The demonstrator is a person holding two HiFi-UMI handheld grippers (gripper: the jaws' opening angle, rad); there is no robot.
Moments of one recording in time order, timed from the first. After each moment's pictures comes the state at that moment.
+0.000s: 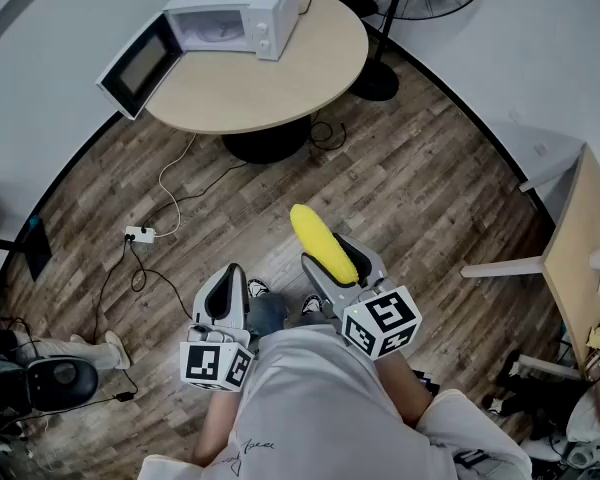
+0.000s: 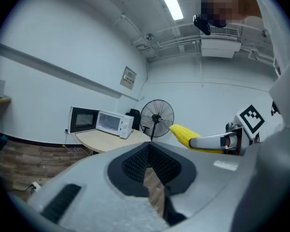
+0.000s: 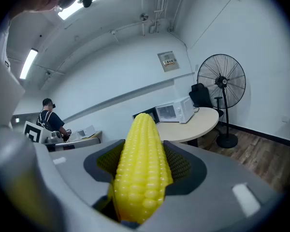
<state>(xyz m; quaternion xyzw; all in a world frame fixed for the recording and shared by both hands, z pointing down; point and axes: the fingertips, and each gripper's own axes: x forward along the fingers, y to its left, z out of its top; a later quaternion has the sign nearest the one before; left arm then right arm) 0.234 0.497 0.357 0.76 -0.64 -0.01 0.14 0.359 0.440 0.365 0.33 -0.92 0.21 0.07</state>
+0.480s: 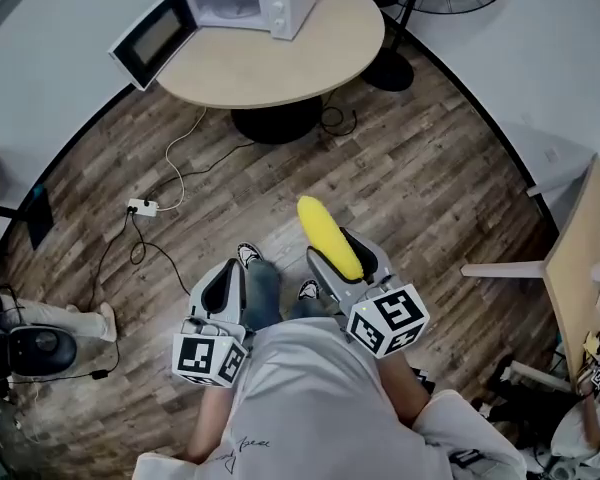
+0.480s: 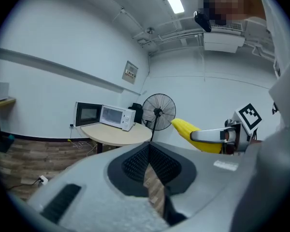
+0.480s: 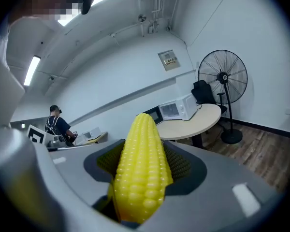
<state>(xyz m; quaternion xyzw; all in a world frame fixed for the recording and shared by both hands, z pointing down) 0.249 0.532 0.371 0.75 -0.65 0.01 0.16 0.380 0.465 0.369 0.31 -0.92 0.22 0.05</state>
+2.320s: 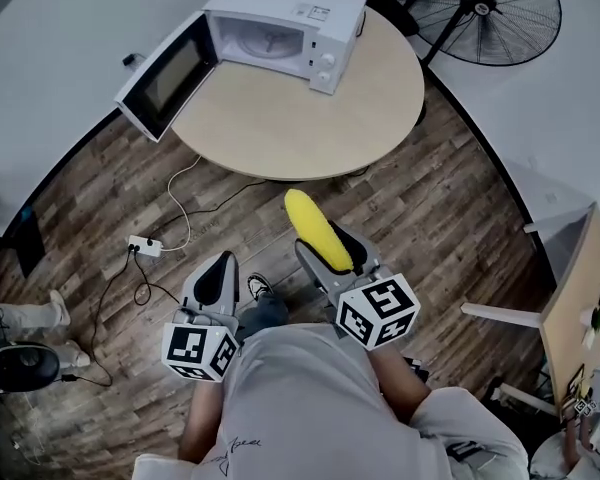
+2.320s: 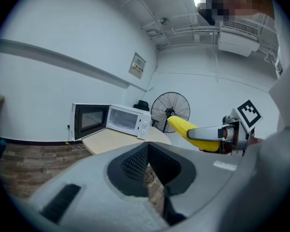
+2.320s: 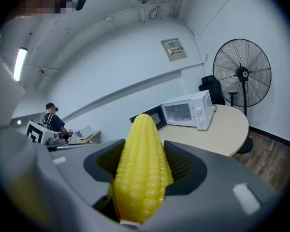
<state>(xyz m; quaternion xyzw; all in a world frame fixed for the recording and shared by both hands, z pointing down) 0.028 0.307 0.361 0.75 -0.63 0.02 0.20 0.147 0.242 0.352 0.31 -0.92 0.22 0.10</state>
